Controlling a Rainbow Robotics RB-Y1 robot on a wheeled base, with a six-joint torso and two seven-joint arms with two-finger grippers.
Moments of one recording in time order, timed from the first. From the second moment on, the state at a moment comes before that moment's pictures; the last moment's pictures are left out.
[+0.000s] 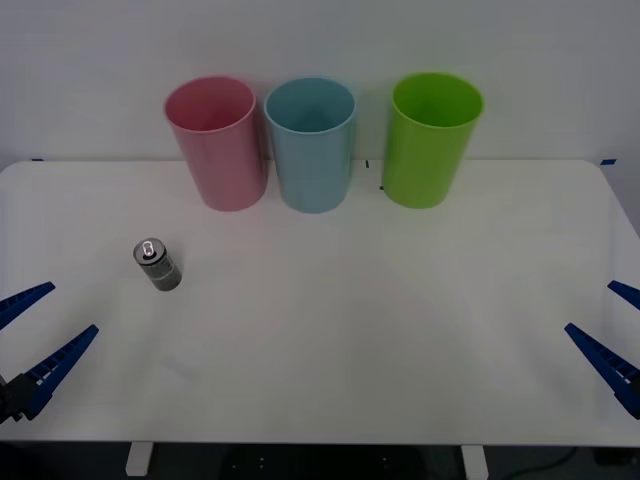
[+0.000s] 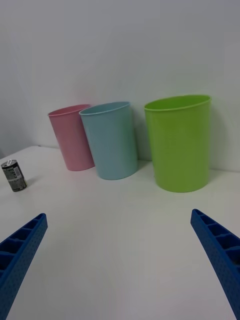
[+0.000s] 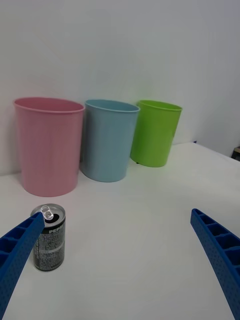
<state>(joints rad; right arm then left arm) 0.35 -0.40 -0.52 -1.66 0.96 -1.22 0.00 0.35 0.40 0.52 -1.66 -0.96 -1.22 0.00</state>
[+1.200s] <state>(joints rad) 0.35 -0.40 -0.52 -1.66 0.96 -1.22 0.00 0.47 0.44 0.54 -1.66 -0.98 -1.11 -0.01</state>
